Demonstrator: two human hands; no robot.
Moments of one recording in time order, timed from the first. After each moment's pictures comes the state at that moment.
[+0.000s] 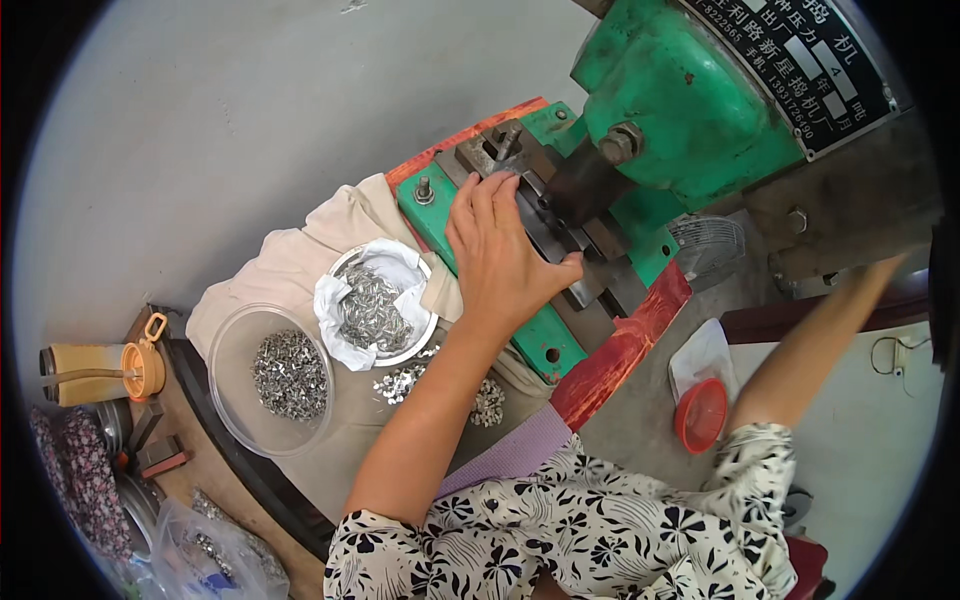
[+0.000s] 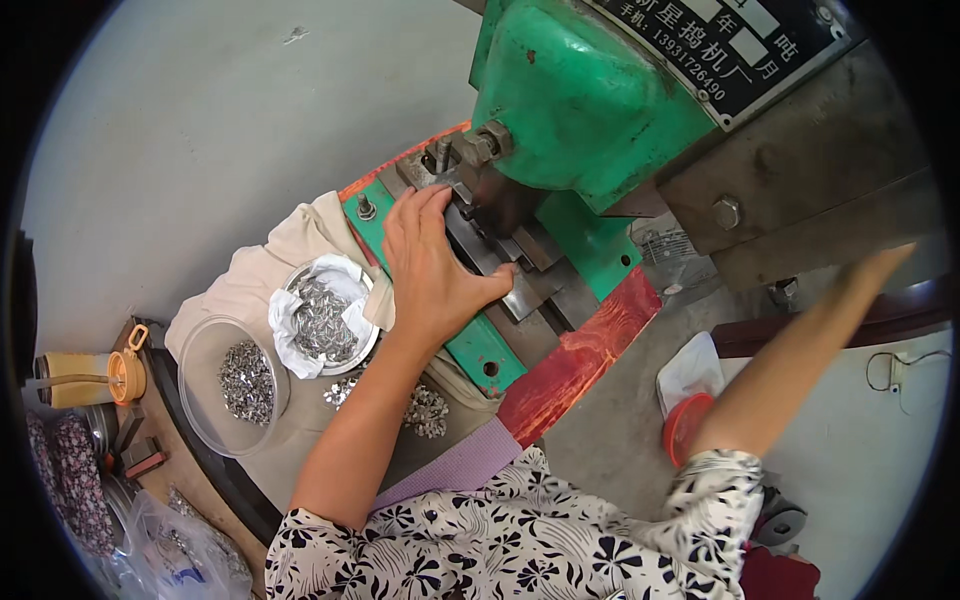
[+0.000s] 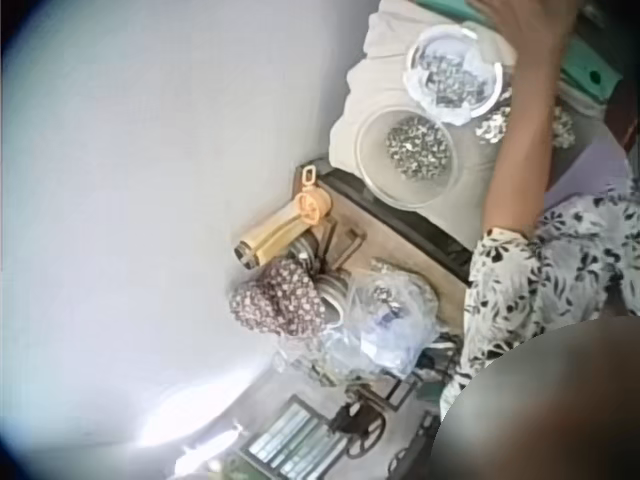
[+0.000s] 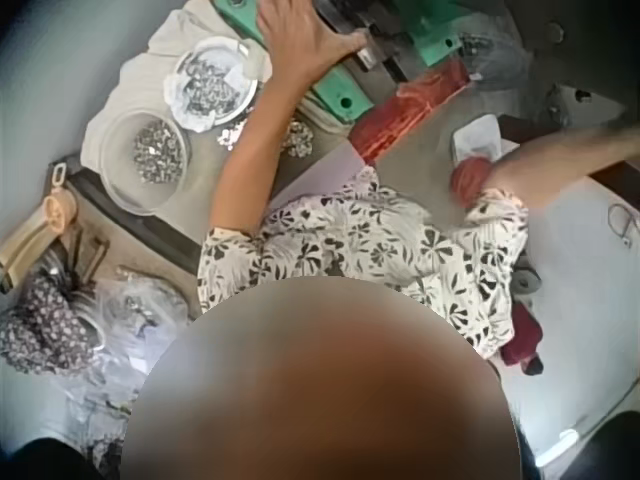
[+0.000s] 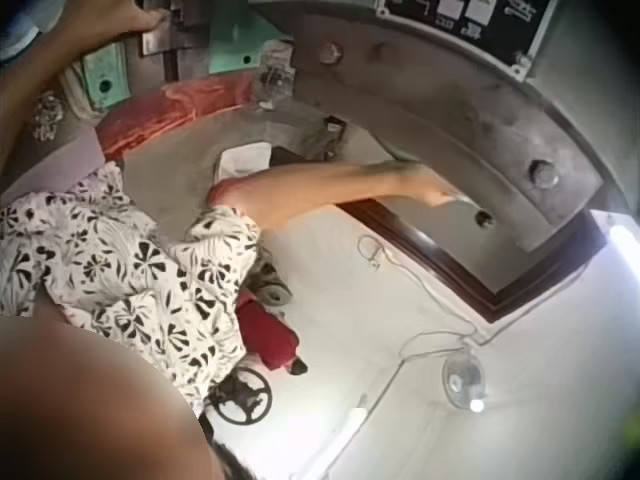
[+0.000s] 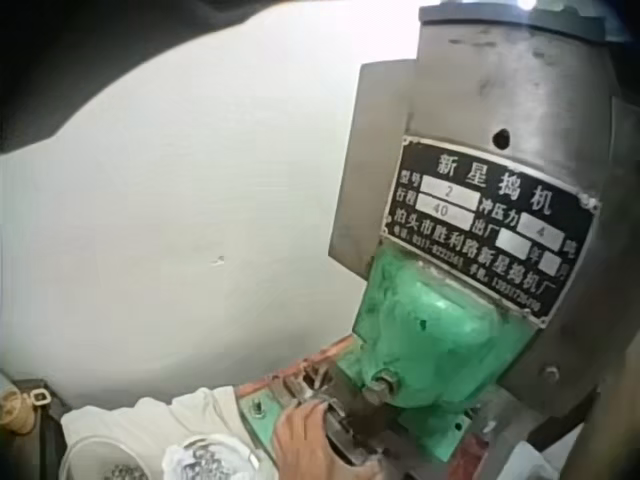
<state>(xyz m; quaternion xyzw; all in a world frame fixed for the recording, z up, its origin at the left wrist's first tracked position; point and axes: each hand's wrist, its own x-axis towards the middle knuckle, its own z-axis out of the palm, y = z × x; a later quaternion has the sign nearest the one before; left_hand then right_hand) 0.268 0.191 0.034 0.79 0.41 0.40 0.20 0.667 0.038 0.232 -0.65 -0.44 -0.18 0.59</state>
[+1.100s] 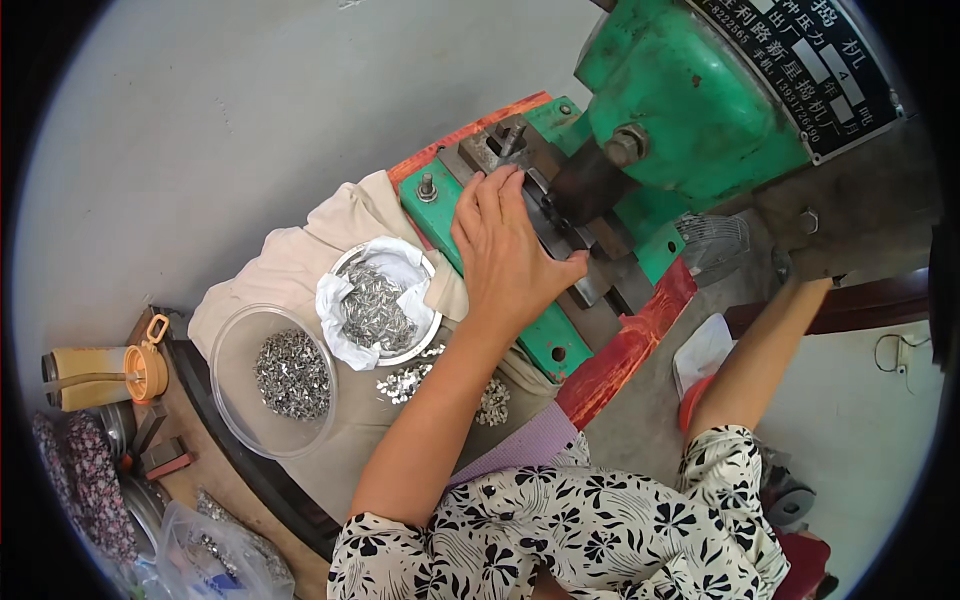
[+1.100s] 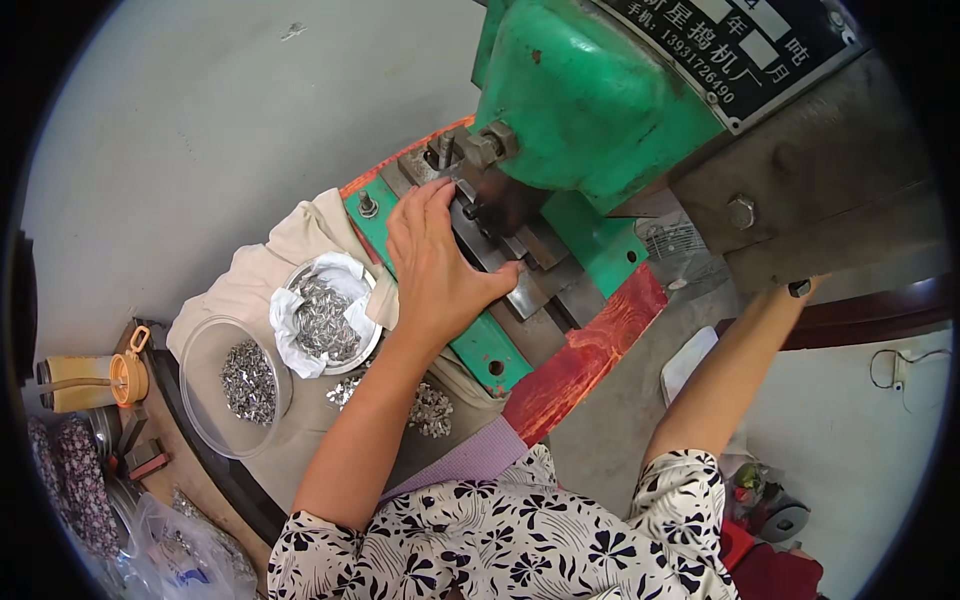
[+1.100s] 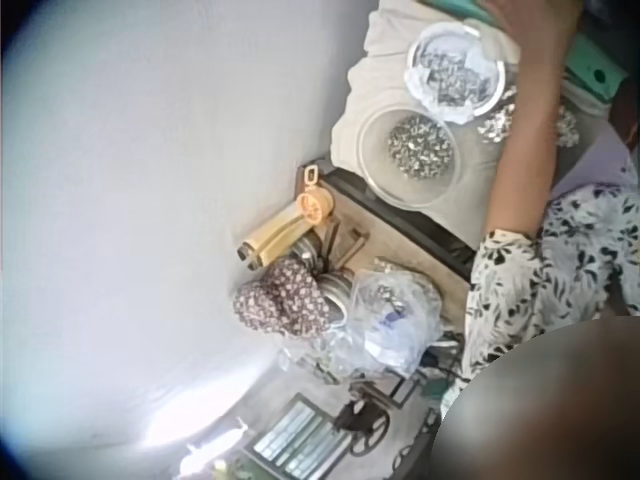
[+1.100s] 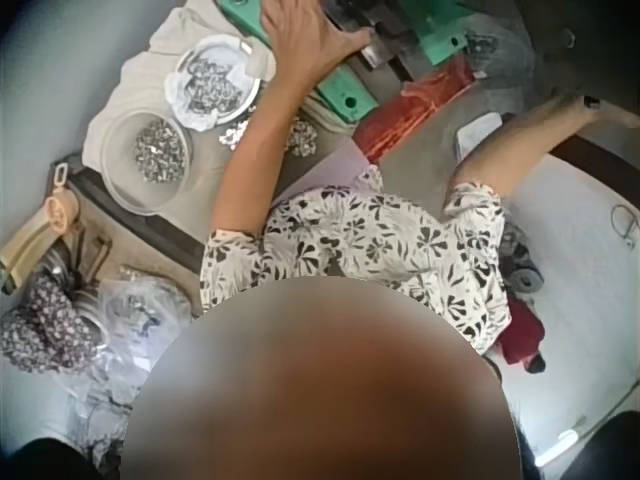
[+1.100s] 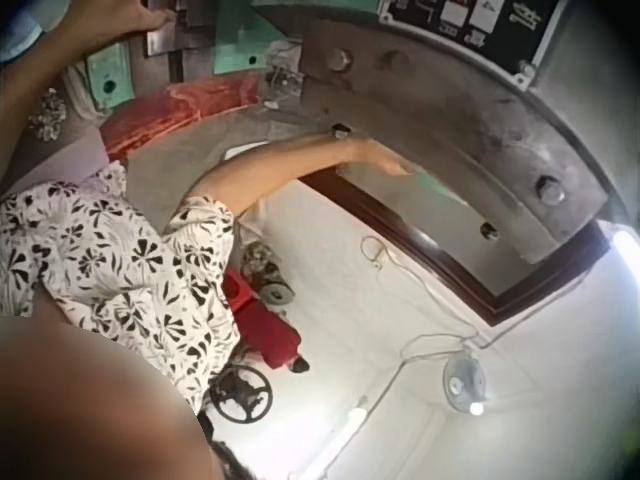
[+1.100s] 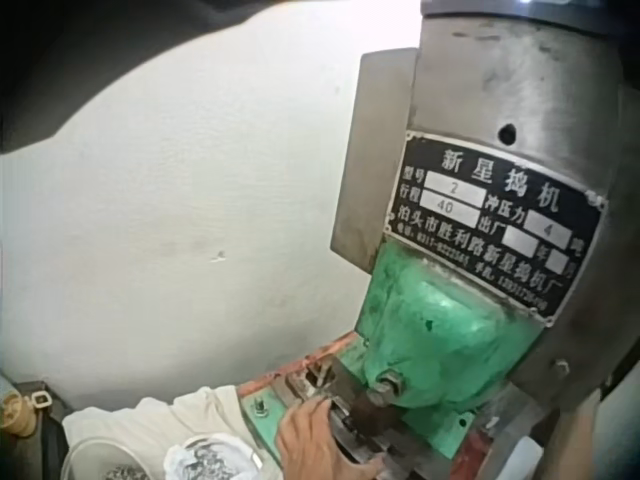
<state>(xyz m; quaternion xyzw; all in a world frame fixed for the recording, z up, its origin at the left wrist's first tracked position) 0.246 0.194 0.015 0.77 0.40 0.42 0.26 0.428 0.119 0.205 -0.62 -0.45 -0.24 0.59</state>
